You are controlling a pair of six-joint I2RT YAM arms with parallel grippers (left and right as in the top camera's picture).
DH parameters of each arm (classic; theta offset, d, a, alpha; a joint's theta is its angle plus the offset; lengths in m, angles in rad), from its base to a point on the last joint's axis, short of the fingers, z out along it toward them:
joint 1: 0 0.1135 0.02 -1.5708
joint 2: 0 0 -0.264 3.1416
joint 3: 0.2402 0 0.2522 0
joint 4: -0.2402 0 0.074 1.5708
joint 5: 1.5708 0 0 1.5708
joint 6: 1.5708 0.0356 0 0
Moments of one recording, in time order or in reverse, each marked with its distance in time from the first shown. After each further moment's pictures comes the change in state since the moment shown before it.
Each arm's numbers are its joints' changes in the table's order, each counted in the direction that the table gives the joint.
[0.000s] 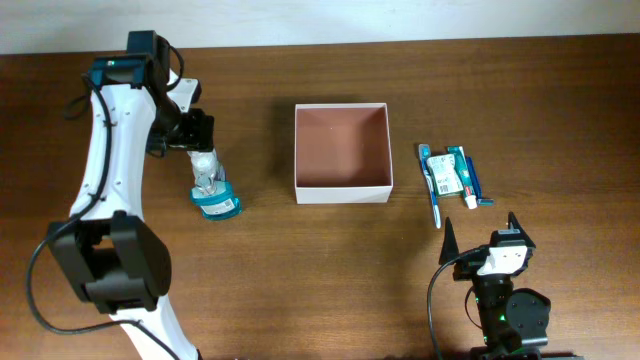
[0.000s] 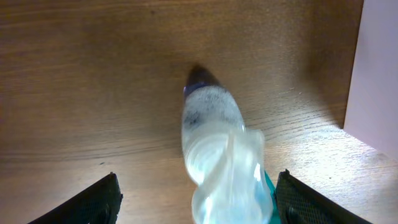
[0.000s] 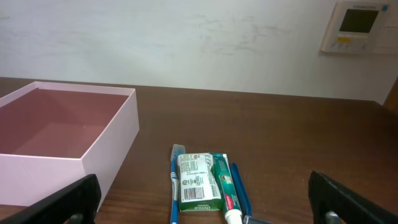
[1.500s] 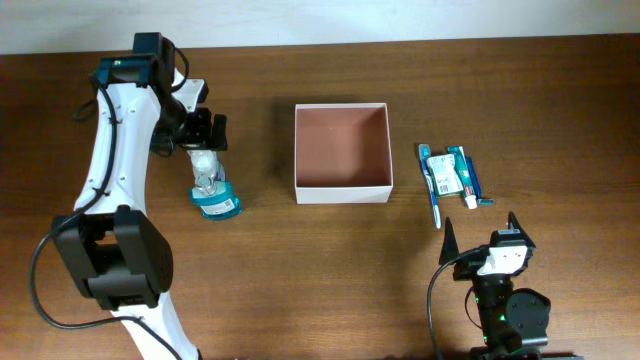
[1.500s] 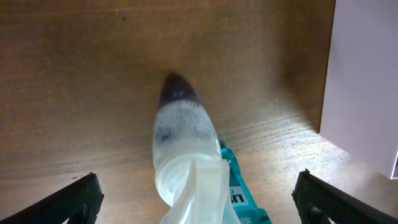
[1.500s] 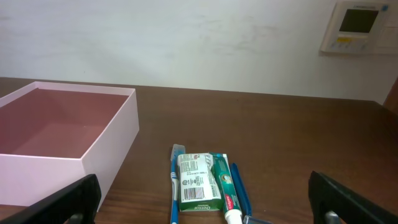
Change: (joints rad) left arm -0.005 0.017 0.000 0.014 0.066 -0.018; right arm 0.000 0.000 0.000 0.000 0.000 0.000
